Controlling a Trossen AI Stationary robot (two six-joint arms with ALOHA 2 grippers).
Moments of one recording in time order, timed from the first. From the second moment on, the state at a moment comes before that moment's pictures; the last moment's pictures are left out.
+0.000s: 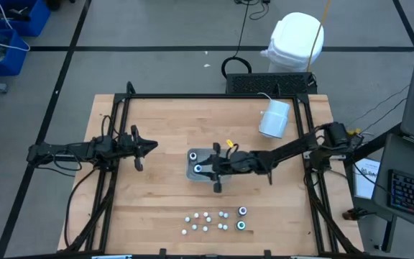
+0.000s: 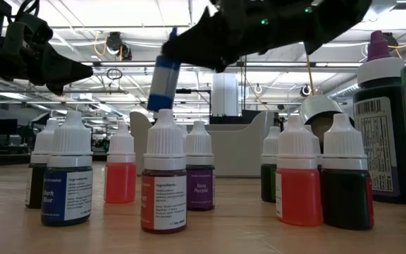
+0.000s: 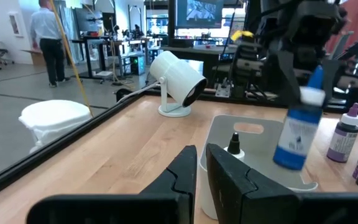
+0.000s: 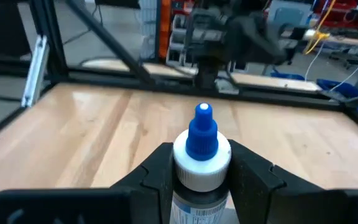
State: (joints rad) left arm -0.01 0.10 0.01 0.08 -0.22 -0.03; right arm 0.17 1.79 0.94 0.65 0.15 -0.06
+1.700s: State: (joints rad) left arm -0.01 0.10 0.01 0.08 -0.24 -0.03; right arm 0.11 2.04 1.01 0.69 0.18 0.07
